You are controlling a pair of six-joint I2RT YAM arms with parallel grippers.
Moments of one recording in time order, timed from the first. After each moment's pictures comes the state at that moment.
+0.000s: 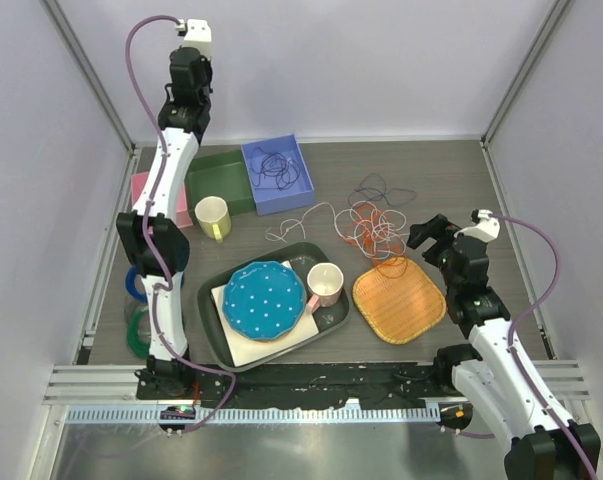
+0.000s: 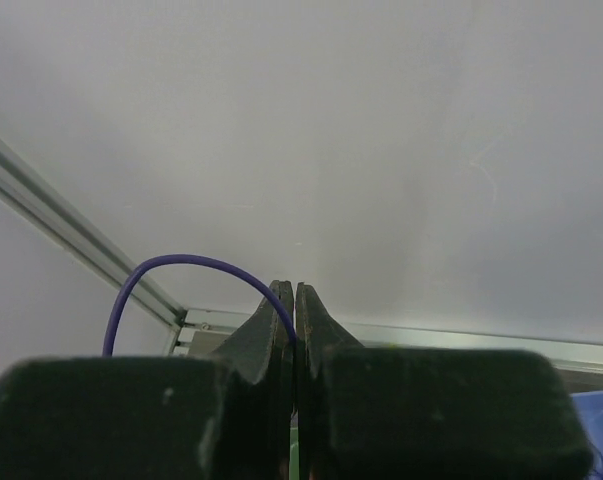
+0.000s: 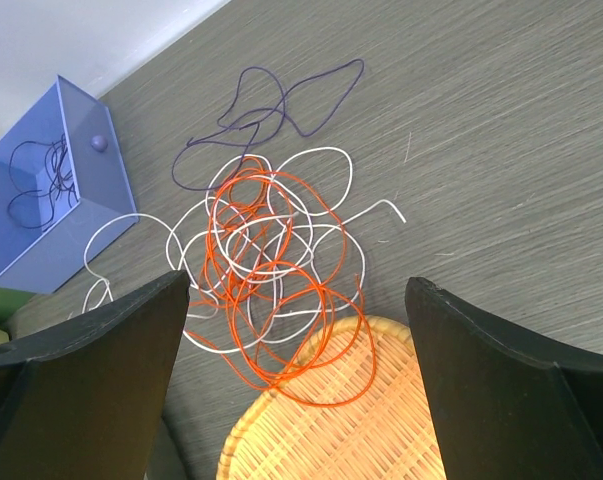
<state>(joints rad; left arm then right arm) -0.16 2.18 2.35 -0.22 -0.39 0.21 0.15 0.68 0.45 -0.06 0.22 0.58</state>
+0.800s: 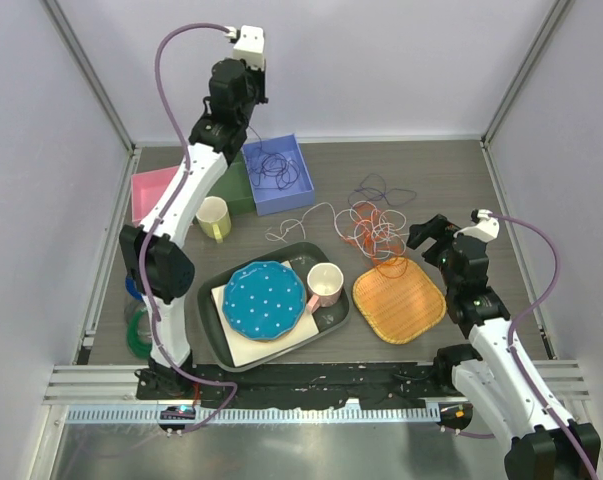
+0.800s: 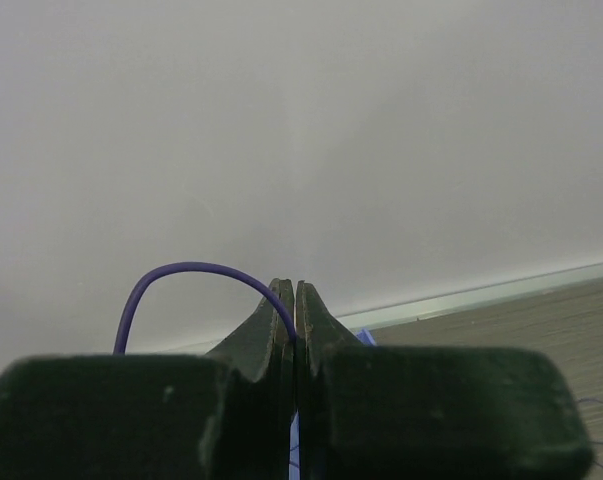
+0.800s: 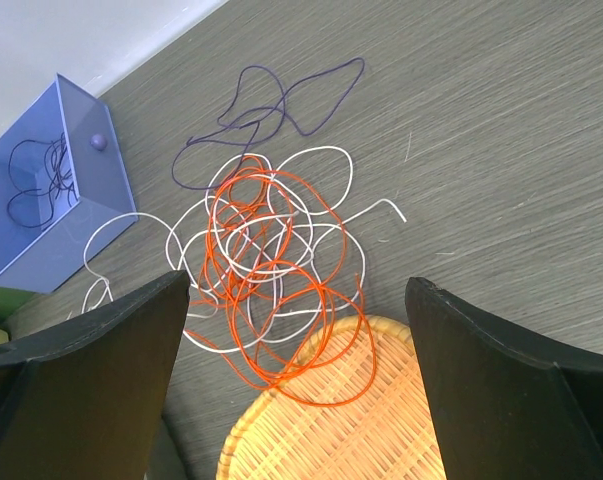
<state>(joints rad) -0.39 1.96 2.11 -0.10 -0.23 0.10 0.15 0.69 0.45 -0.06 0.21 0.58</state>
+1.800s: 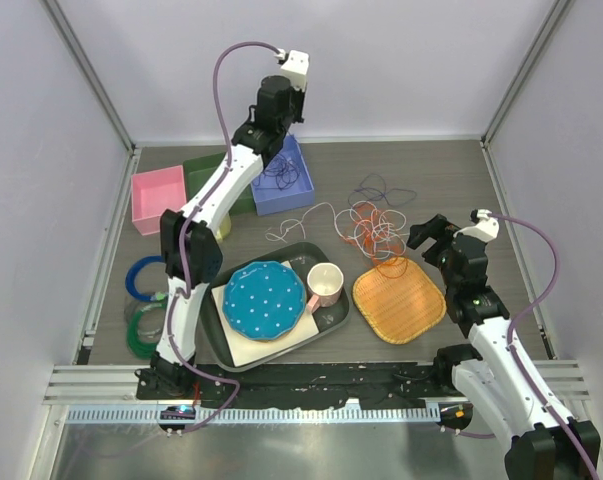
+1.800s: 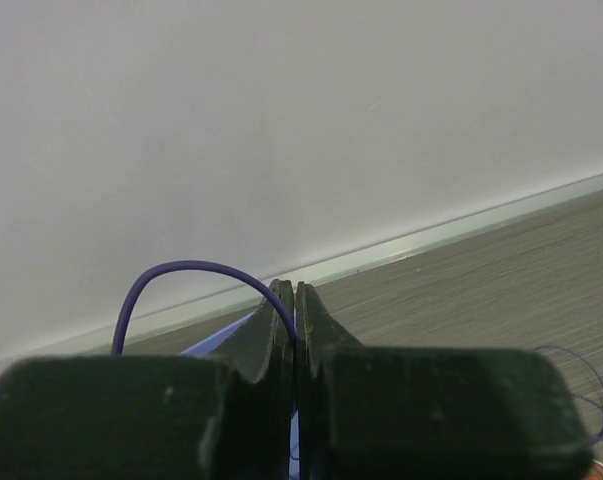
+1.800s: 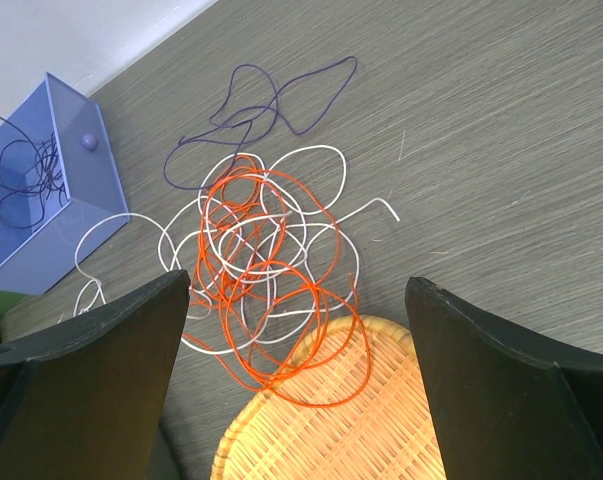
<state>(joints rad) -0.49 2.23 2.30 -0.17 -0.23 0.08 0.15 0.70 0.45 -0.06 0.22 0.58</state>
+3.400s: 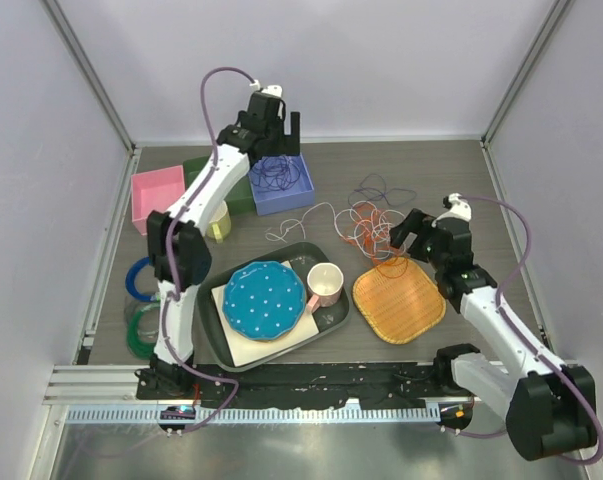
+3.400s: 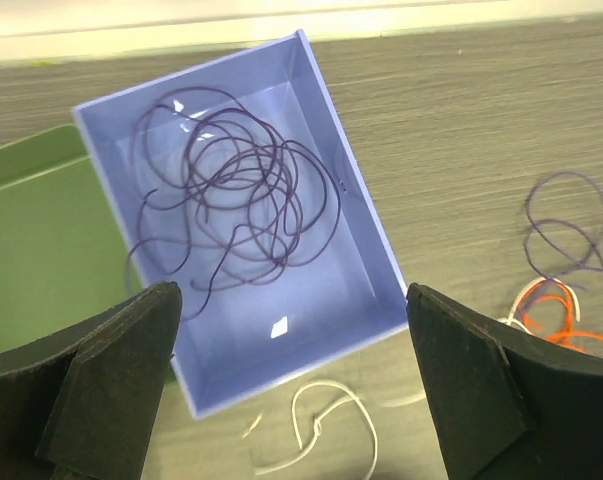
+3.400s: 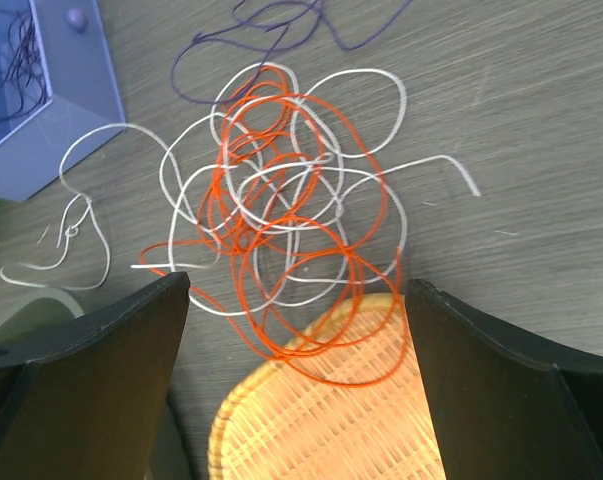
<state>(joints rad) -0.43 2.22 2.22 -0.64 -0.17 -0.26 0.17 0.92 0.50 -0.03 0.06 0.52</state>
